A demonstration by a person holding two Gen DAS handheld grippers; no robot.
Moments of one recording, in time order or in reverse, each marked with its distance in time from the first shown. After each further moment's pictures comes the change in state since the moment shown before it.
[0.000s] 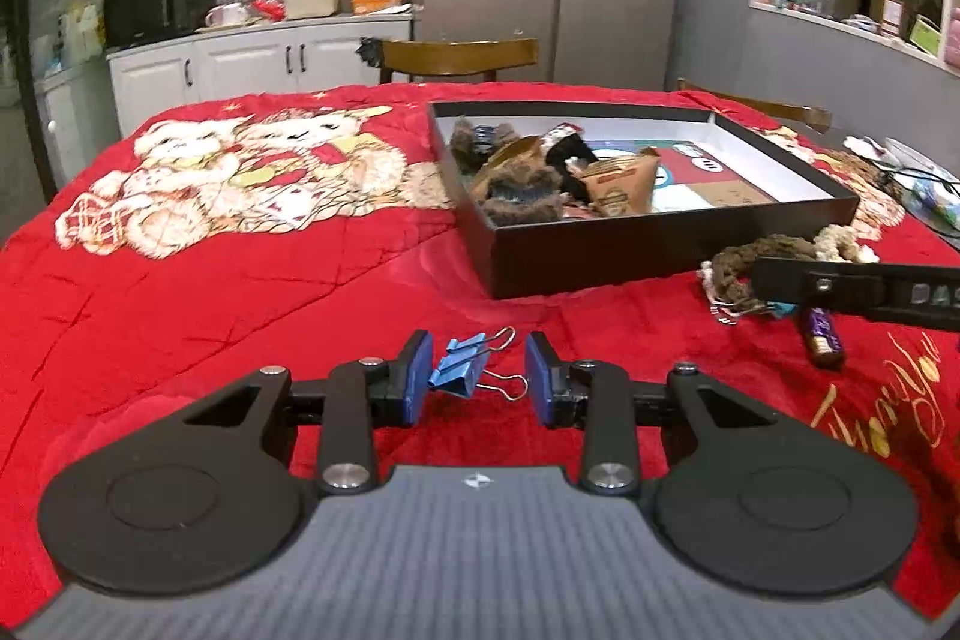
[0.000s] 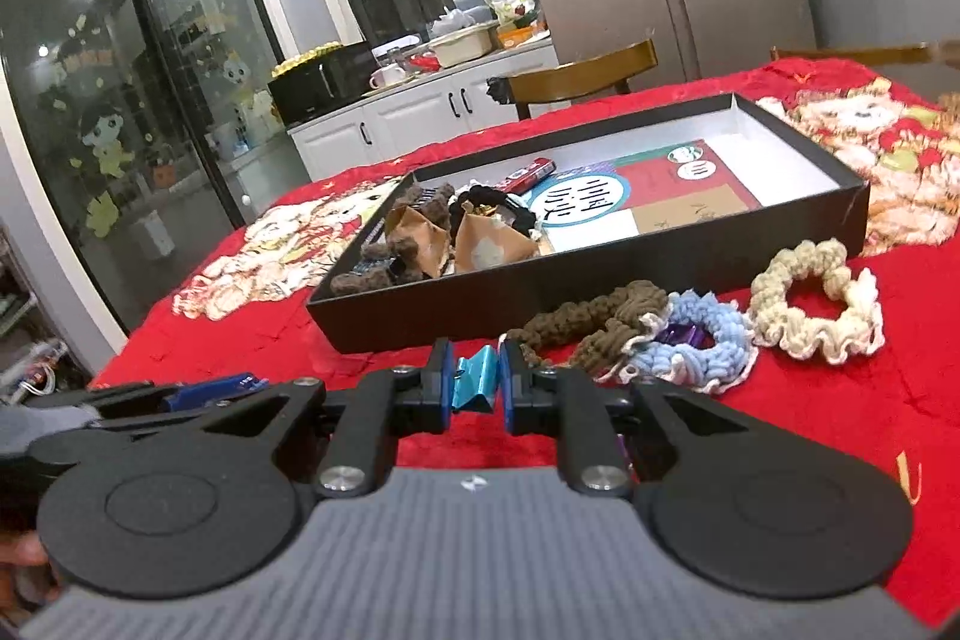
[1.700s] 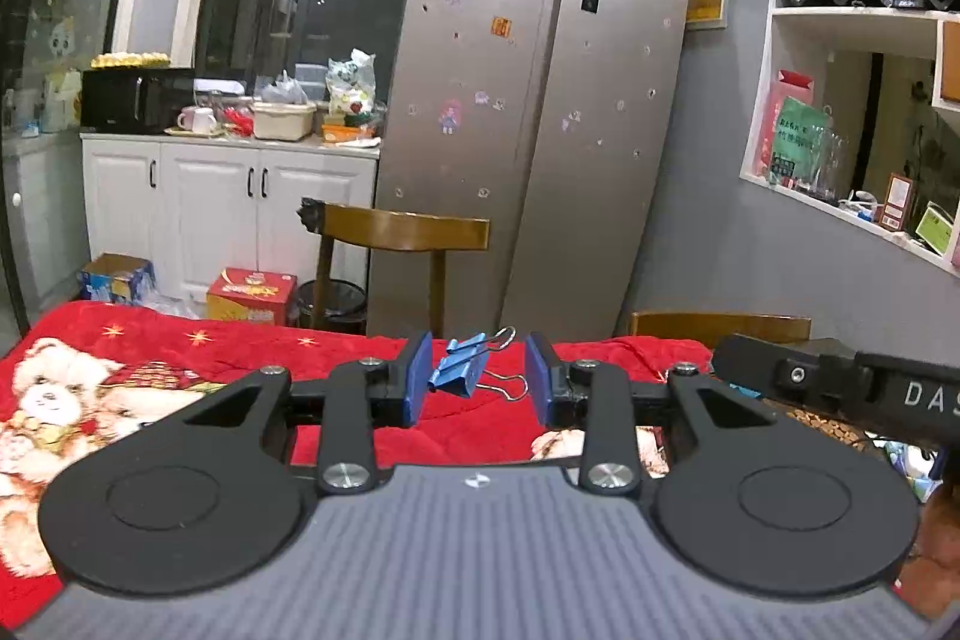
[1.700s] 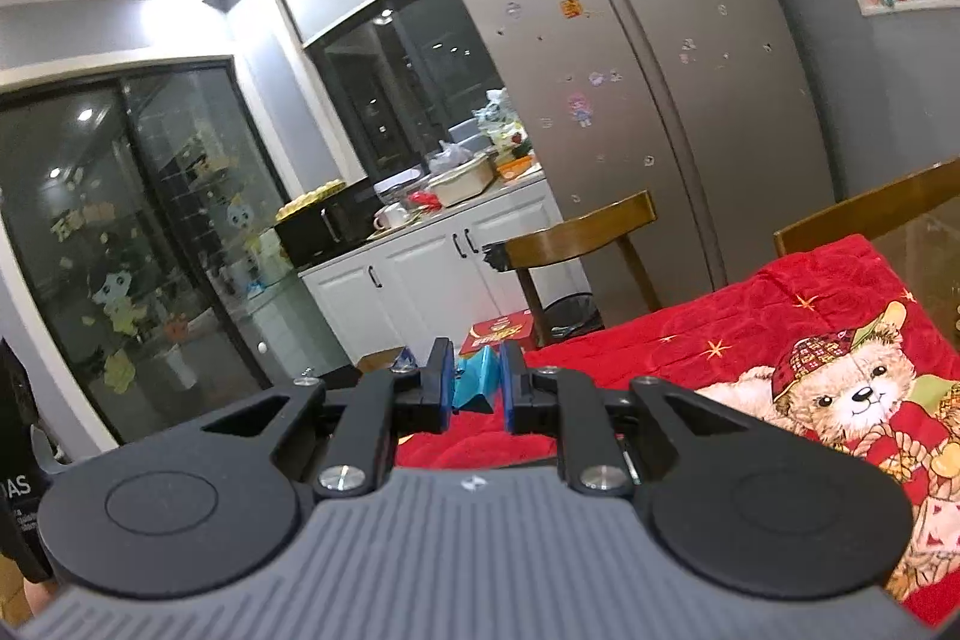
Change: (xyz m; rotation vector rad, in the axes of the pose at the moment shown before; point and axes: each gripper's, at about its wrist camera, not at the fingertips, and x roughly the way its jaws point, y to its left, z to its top) left arm 0.061 -0.113 0.243 -0.098 -0.231 -0.045; right arm 0.015 -0.075 0.217 0.082 -0.204 0.048
